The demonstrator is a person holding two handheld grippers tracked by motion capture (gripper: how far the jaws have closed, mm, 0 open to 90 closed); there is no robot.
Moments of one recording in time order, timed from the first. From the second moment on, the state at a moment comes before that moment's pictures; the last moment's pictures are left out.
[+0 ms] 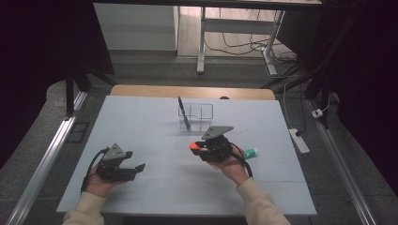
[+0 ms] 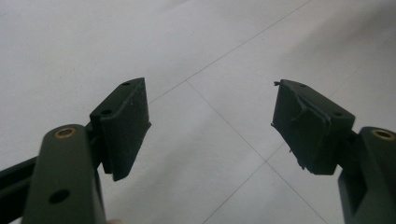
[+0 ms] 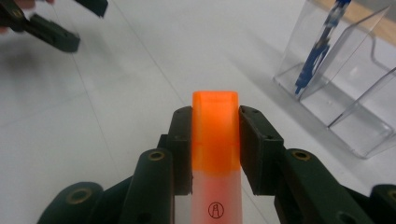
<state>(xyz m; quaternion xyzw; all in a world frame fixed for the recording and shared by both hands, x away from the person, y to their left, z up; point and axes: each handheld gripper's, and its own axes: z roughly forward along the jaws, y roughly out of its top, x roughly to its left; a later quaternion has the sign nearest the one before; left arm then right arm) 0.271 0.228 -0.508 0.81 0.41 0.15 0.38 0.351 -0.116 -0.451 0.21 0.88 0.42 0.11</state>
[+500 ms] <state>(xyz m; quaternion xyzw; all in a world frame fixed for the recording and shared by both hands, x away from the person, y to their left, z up) 0.271 0.227 -0.509 0.81 0.42 0.15 0.38 0.344 -0.132 -0.419 0.22 0.82 0.51 0.14</state>
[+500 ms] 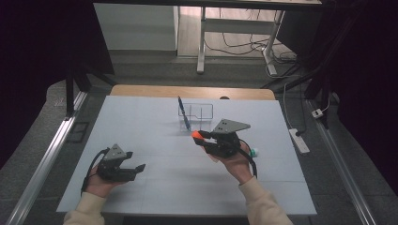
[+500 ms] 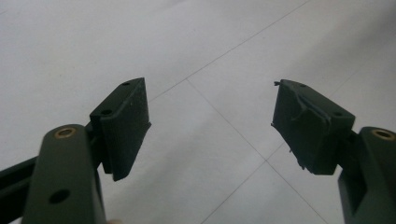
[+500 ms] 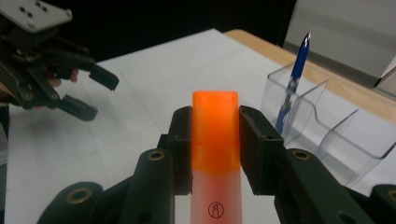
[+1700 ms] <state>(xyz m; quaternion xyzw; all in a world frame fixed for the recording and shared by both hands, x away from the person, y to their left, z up) 0.274 0.229 -0.510 0.81 0.41 0.14 0.39 0.407 -0.123 -0.377 0.28 0.75 0.57 0.20</state>
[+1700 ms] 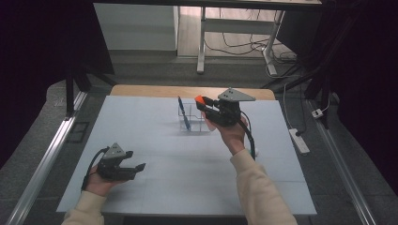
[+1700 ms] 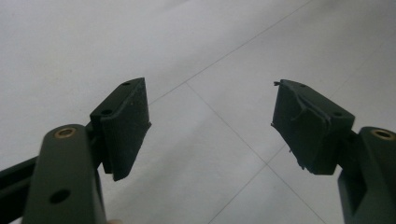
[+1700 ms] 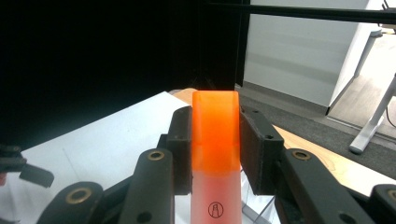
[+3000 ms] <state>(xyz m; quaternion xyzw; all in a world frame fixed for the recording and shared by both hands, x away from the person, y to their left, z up) 0.277 0.233 -0.512 0.81 0.41 0.14 0.39 0.473 -0.111 -0.393 0.32 0.72 0.58 0.21</state>
